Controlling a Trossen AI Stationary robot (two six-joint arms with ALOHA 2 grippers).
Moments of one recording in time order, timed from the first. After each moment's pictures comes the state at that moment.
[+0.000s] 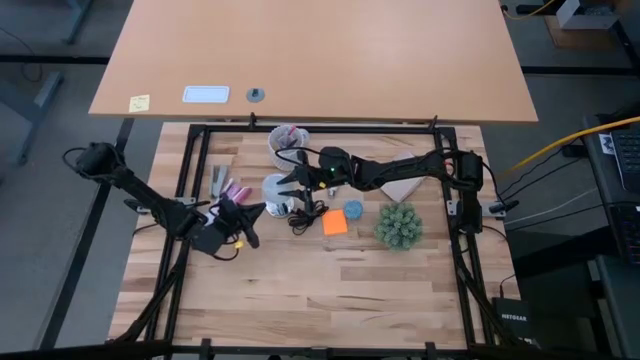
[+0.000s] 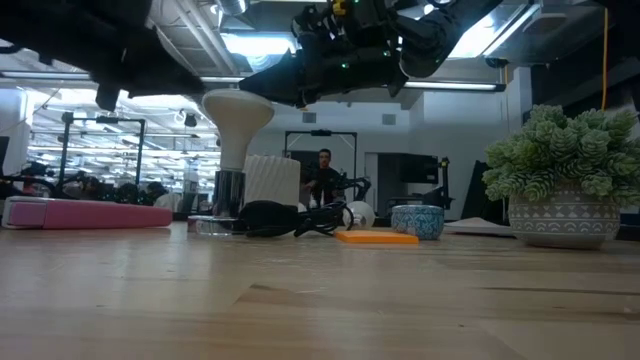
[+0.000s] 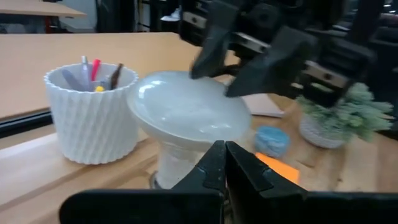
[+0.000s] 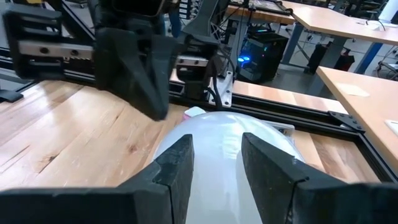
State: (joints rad) left arm -0.56 1.12 0.36 0.36 -1.21 -0.57; right arm -0.17 1.96 1.26 0.45 -0.33 -0.23
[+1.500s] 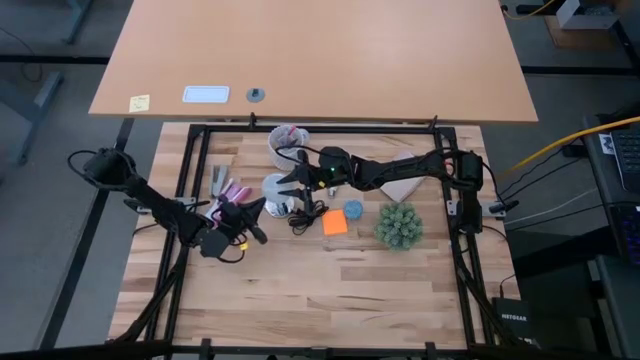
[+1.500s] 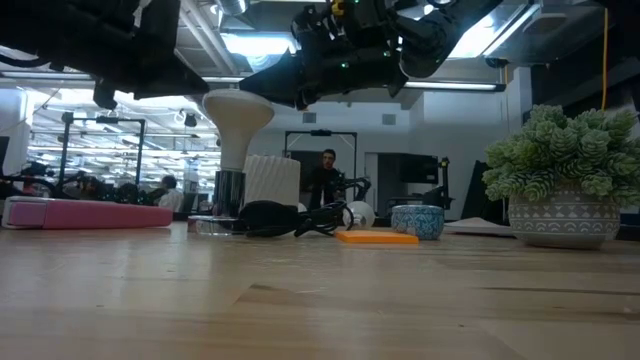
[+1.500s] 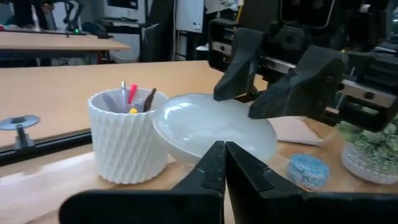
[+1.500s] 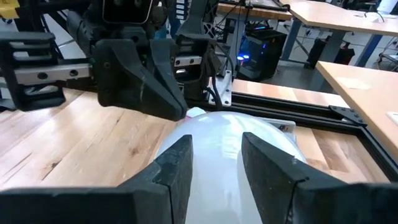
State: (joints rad) left arm -0.54 1.30 0.36 0.66 -1.40 -0.42; right arm -0.17 1.96 1.26 0.45 -0.32 -0.18
